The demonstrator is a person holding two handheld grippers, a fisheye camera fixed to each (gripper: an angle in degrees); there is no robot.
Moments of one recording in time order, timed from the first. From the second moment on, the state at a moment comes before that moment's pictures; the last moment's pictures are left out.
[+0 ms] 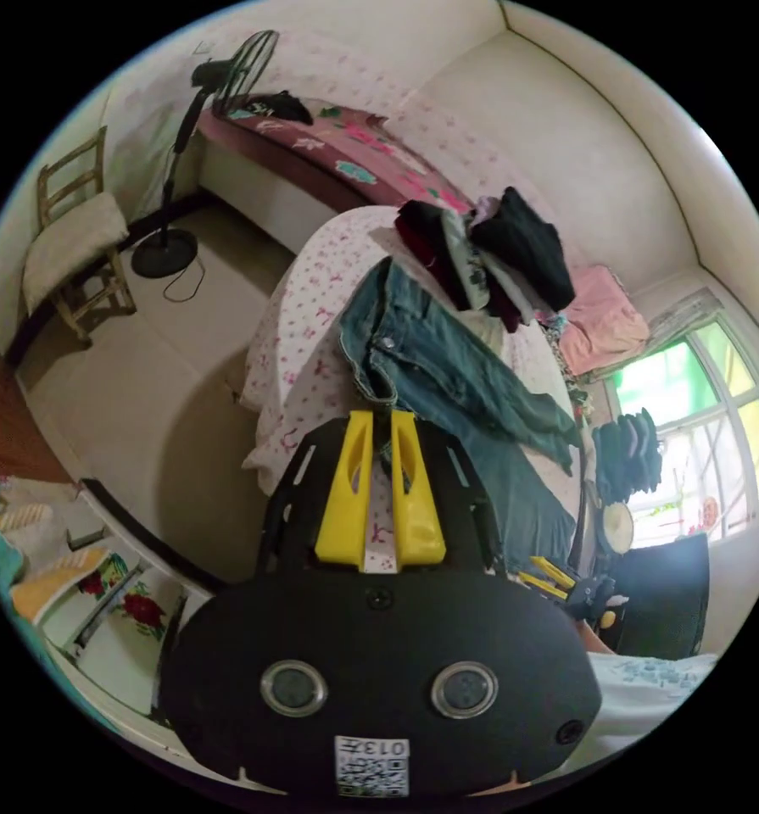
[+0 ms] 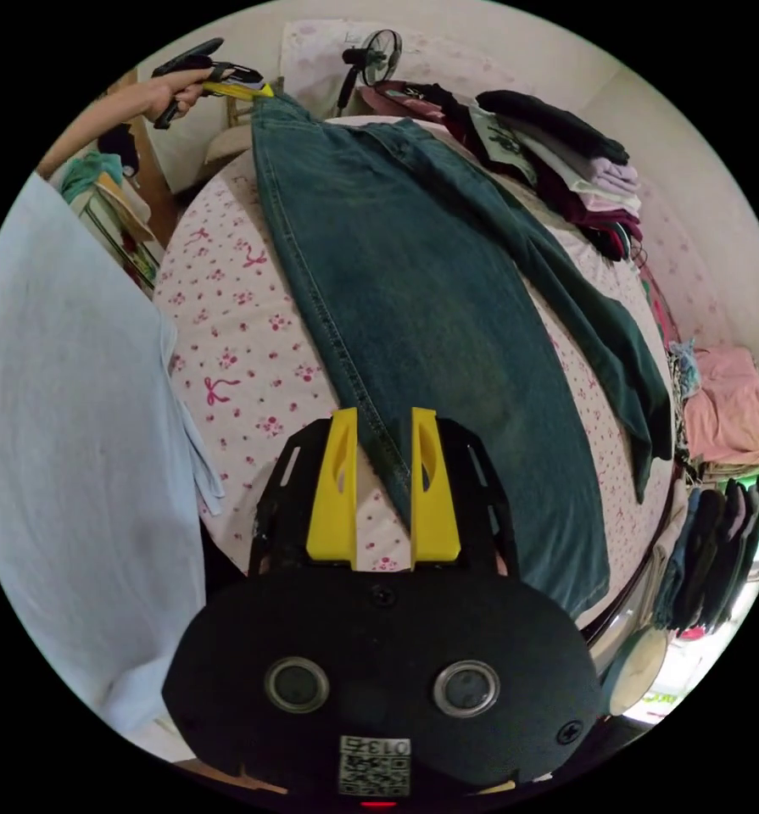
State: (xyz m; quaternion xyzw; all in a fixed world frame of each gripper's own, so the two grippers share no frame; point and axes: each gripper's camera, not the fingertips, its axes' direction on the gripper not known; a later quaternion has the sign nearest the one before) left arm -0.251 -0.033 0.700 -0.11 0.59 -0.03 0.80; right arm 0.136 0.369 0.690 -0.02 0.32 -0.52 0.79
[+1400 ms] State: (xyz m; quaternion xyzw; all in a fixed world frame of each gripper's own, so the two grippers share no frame) left arm 0.013 0.143 0.551 0.03 0.51 0.48 0.71; right arm 0.565 0.504 0.413 0.30 0.14 0.16 0.93
